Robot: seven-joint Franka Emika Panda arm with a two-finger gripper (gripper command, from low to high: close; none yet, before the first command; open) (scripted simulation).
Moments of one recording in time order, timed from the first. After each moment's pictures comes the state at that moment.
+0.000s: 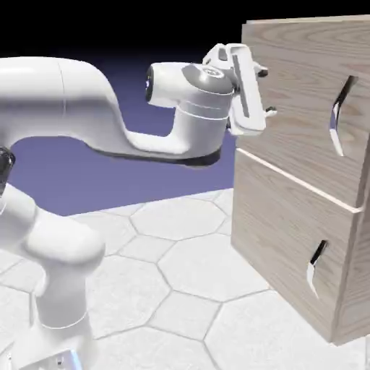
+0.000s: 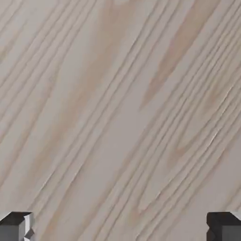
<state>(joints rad) 0.72 -0.78 -0.81 -2.26 -2.01 3.09 -0.03</state>
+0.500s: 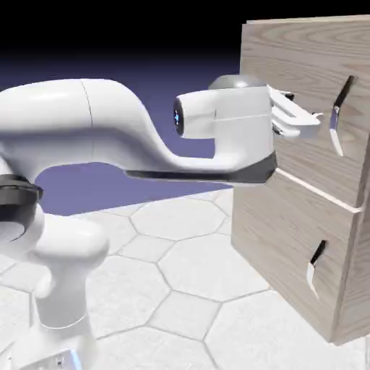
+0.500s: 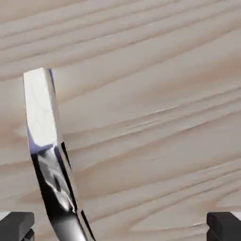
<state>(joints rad) 0.96 -0.84 -1.08 -2.08 -2.66 3.11 -0.28</state>
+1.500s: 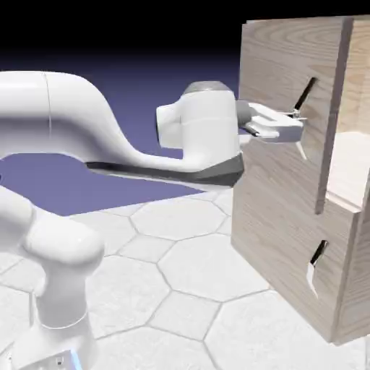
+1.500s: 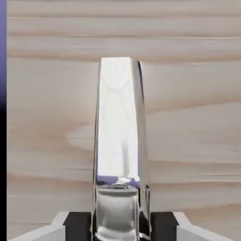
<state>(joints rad) 0.54 -0.84 -0.75 -2.38 -2.49 2.86 -0.39</state>
